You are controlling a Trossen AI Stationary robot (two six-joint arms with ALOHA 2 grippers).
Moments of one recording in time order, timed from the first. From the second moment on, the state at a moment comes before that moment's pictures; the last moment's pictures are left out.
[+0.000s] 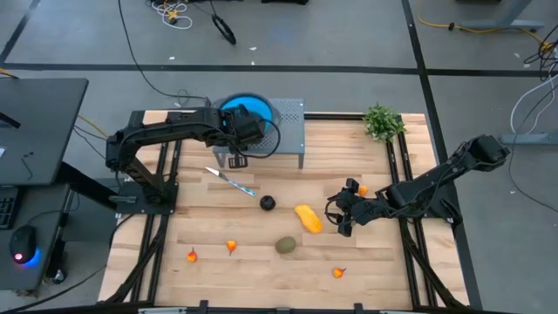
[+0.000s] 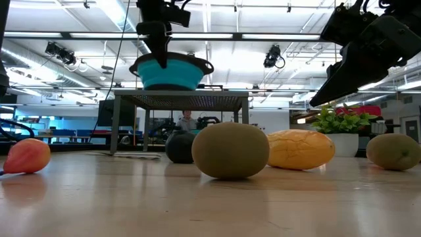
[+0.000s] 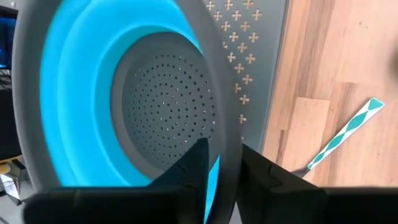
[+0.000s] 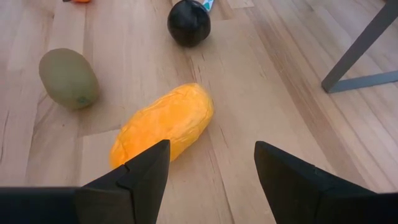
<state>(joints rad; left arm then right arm) 0.23 1.61 1.60 -1.21 -0.43 0.22 0.43 1.18 0.53 -0.15 0.48 0.44</state>
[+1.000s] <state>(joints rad) 0.13 1.61 1.72 -1.31 -0.54 0.08 0.43 1.18 0.53 -0.15 0.47 0.44</state>
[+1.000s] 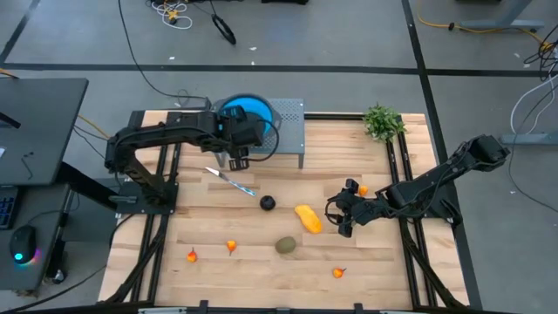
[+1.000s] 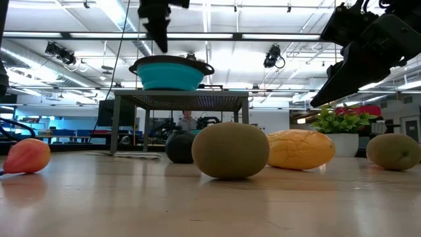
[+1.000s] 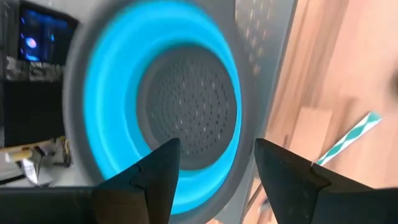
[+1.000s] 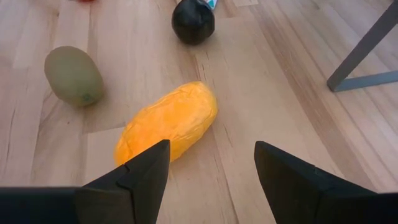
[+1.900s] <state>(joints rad) -0.24 1.61 1.55 -0.96 -0.41 -0.20 0.43 1.18 0.53 -0.15 0.47 0.46</state>
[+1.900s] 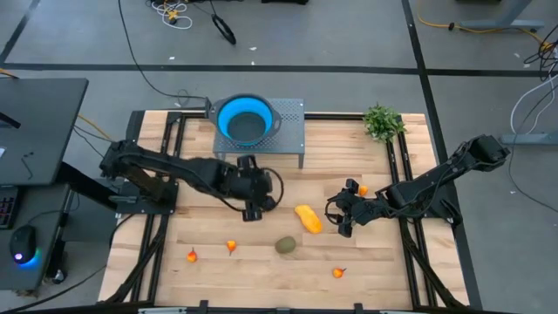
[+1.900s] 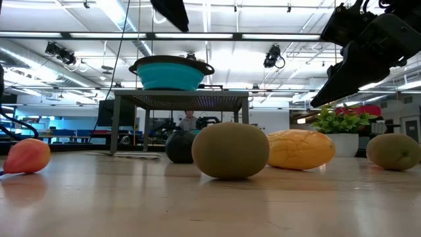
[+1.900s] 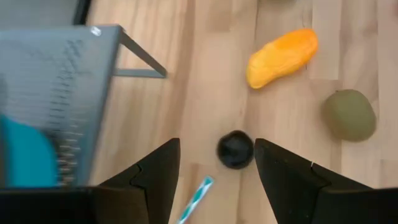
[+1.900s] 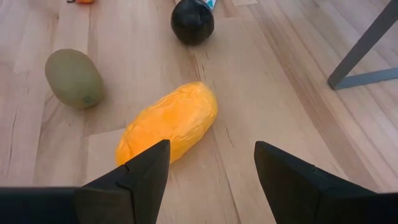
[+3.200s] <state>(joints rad) -0.16 1.60 0.84 -0.01 -0.27 -0.36 0.43 1.18 0.53 -0.15 0.47 0.45</state>
